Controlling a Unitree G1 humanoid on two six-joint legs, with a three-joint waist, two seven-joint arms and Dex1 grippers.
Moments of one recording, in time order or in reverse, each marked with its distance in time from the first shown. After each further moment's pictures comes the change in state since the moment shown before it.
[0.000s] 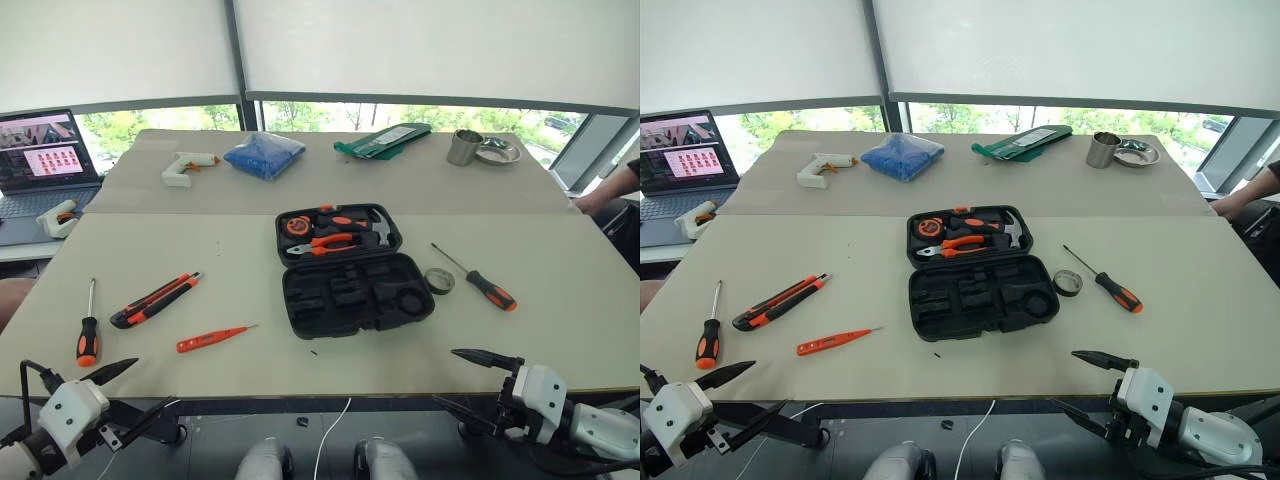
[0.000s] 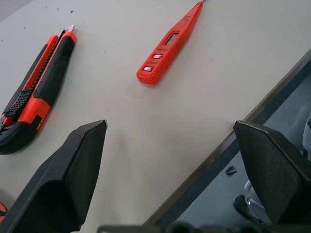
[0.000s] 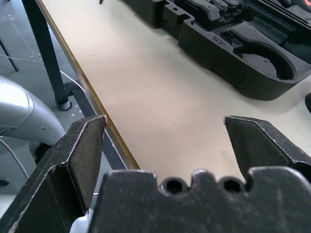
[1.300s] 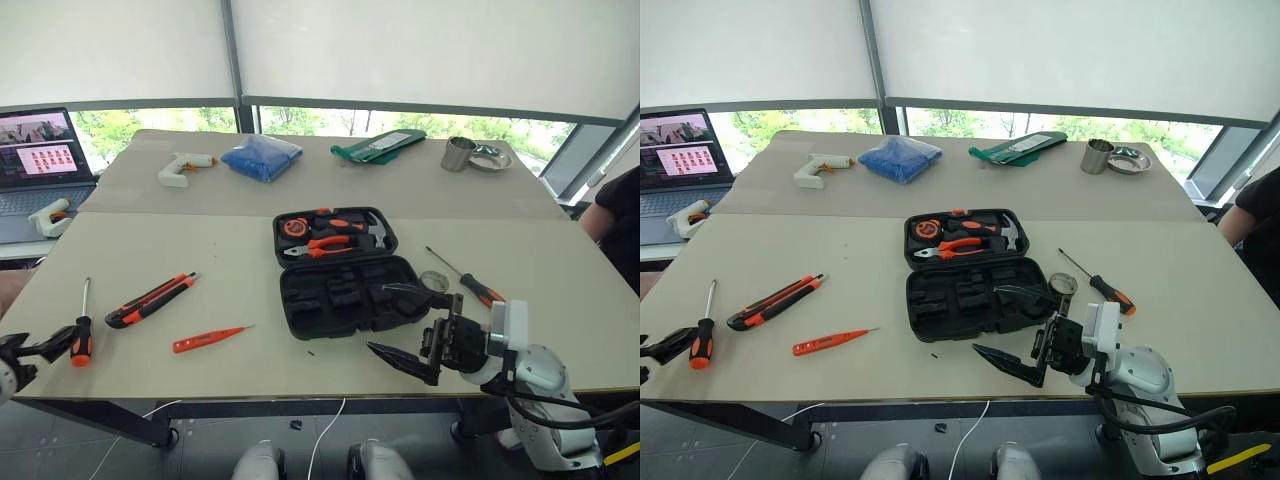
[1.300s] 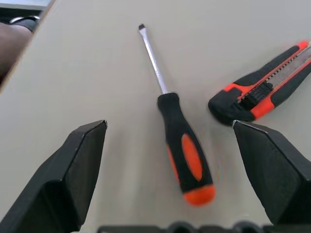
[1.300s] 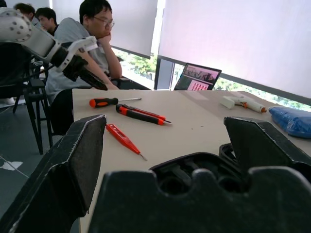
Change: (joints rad) left arm -0.300 0.270 0.228 -0.042 -0.533 1.189 0.668; right arm -0.346 0.186 0.194 -0.239 0.292 0.247 0.009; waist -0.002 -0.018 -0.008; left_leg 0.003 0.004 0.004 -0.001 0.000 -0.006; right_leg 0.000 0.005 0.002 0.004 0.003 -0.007
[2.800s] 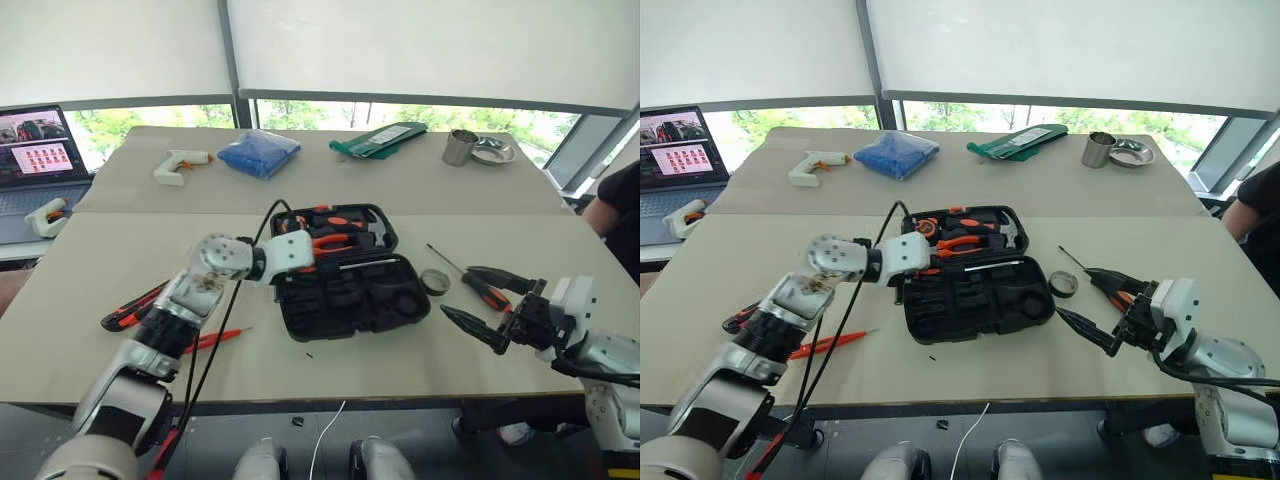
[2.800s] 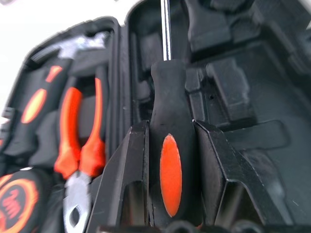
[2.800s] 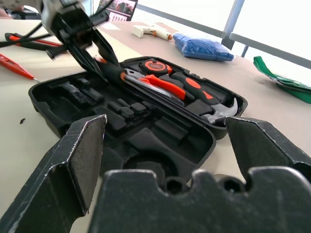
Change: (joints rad) left arm -1.066 -0.412 -1.124 0.457 0.899 -0.786 -0.746; right arm 0.014 -0.168 -0.278 0.248 -0.042 0.000 -0.009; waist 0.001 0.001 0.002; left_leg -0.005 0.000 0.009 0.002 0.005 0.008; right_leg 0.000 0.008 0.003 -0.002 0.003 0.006
